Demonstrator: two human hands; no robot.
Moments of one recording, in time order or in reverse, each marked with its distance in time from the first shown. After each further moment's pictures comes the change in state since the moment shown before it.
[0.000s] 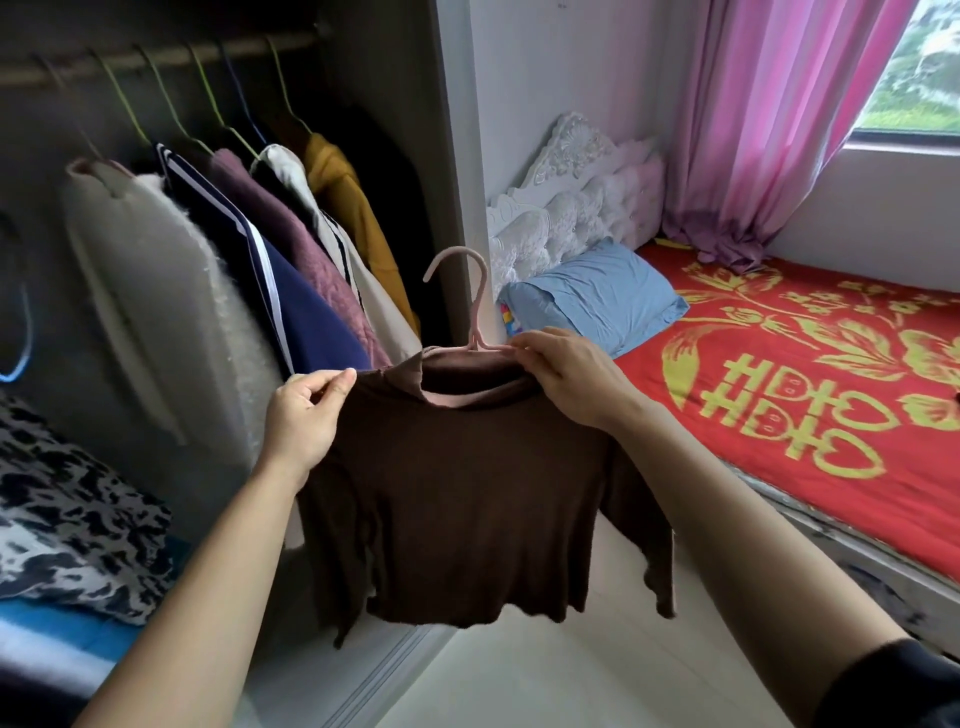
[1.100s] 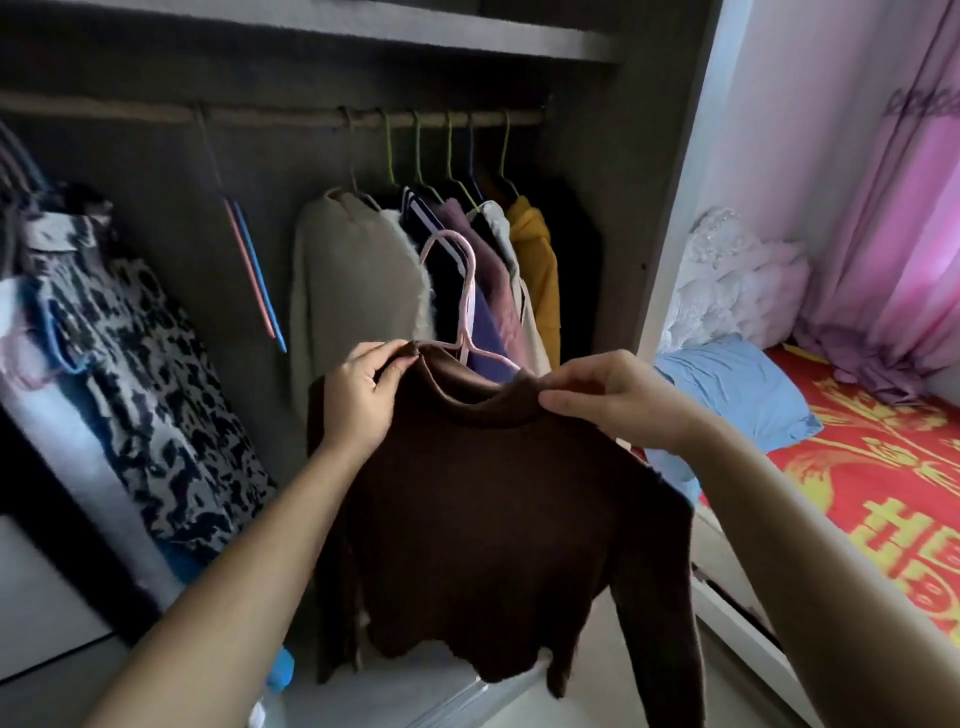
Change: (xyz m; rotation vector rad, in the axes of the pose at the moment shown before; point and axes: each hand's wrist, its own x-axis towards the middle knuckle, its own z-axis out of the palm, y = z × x) left_hand 0.050 -0.016 -0.114 0.123 0.280 0.320; right_hand 0.091 -0.130 0.018 0.468 -0.311 -0.128
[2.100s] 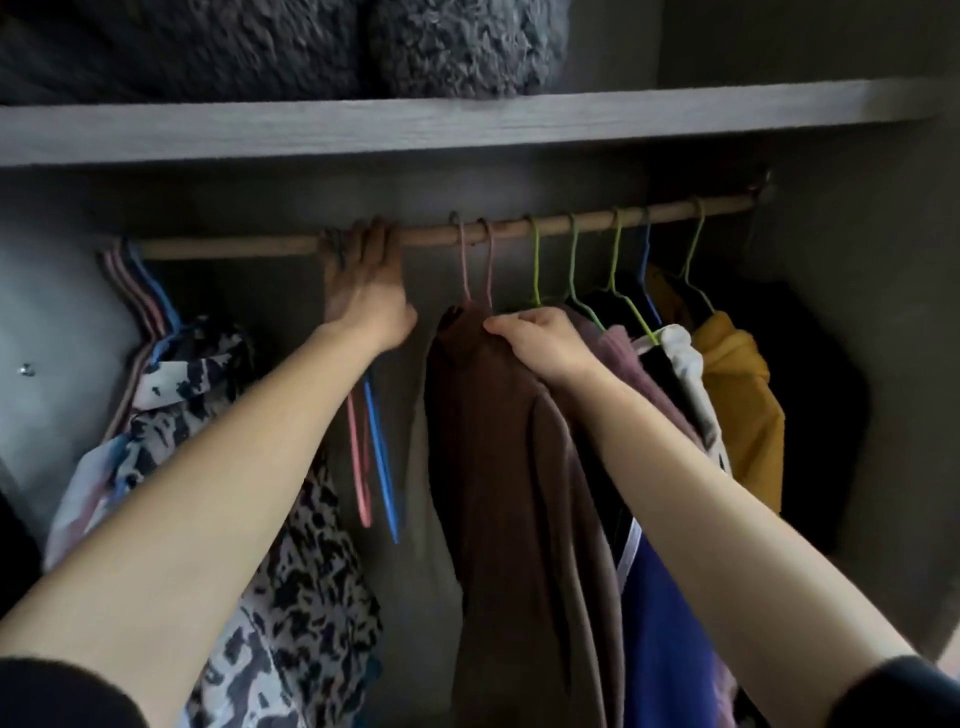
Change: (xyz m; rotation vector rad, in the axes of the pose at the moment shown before) left_hand 0.315 -0.065 -0.095 1.199 -0.012 -0.022; right_hand 0.367 -0.087 0.062 0.491 0.164 0.052
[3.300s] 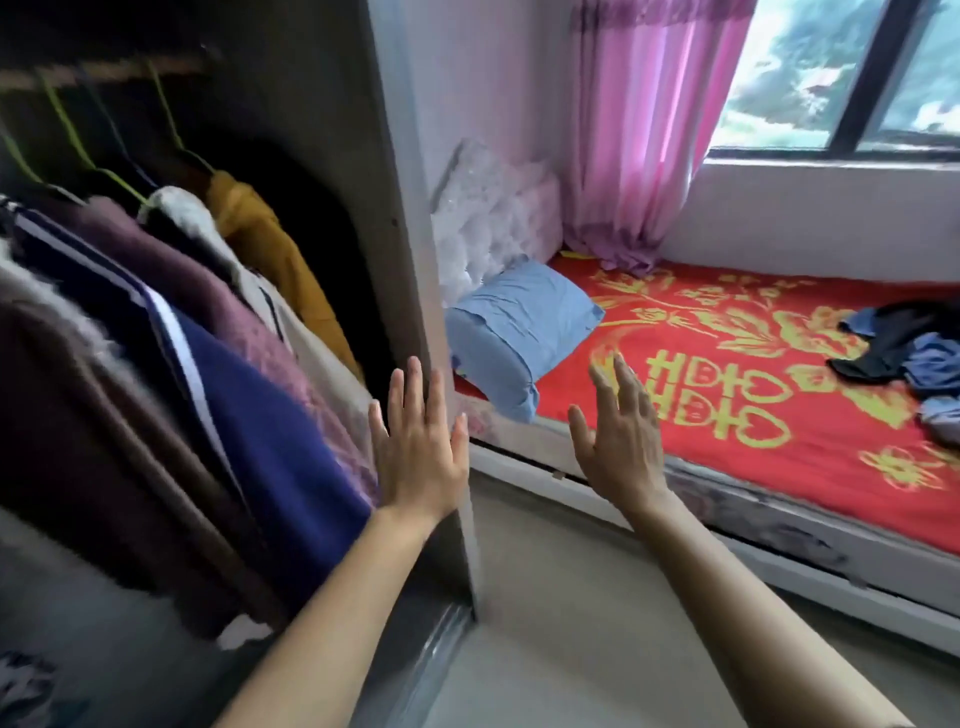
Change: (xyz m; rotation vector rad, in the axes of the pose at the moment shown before) left_hand -0.376 0.301 -0.019 -0.763 -0.272 0.572; right_hand -0.424 0.206 -0.234 -1.126 0.822 0.297
